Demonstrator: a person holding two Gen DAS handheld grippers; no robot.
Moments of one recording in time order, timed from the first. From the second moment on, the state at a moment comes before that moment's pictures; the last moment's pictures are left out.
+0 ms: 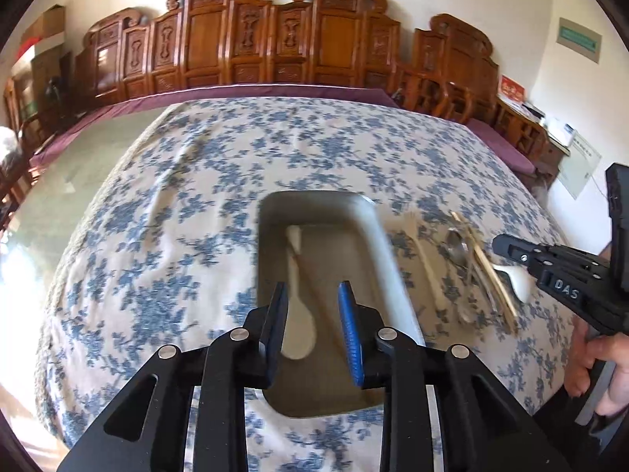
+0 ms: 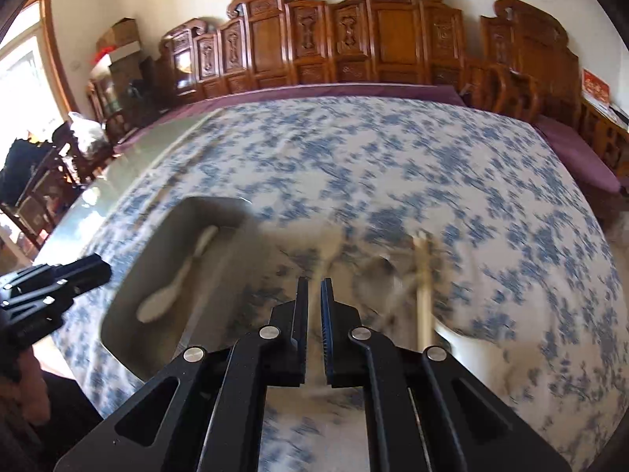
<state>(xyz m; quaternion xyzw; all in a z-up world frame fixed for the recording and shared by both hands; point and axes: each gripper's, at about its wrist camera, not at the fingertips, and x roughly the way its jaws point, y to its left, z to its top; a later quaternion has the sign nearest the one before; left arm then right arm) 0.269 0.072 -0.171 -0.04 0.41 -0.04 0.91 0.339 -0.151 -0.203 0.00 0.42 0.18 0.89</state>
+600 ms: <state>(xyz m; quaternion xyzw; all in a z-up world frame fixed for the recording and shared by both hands) 0.260 0.026 -0.178 0.00 0.41 -0.08 0.91 0.314 -0.125 -0.271 -0.10 0.46 0.17 0.87</state>
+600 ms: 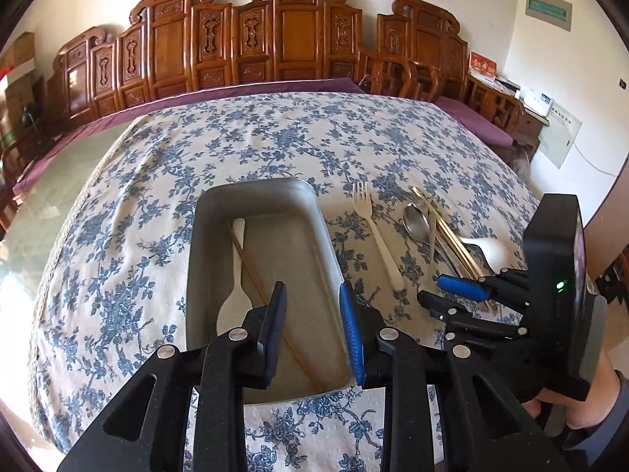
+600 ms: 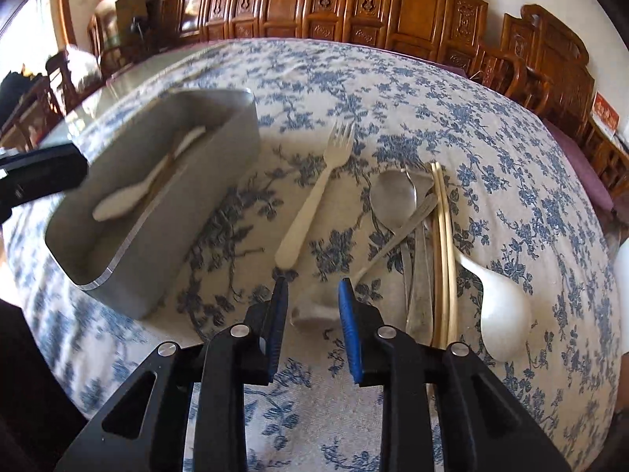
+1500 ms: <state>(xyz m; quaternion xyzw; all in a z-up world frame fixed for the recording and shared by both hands) 0.259 0.015 -0.182 0.01 0.42 -0.08 0.91 0.311 -0.127 -0.279 -0.16 0.46 0.18 0.86</state>
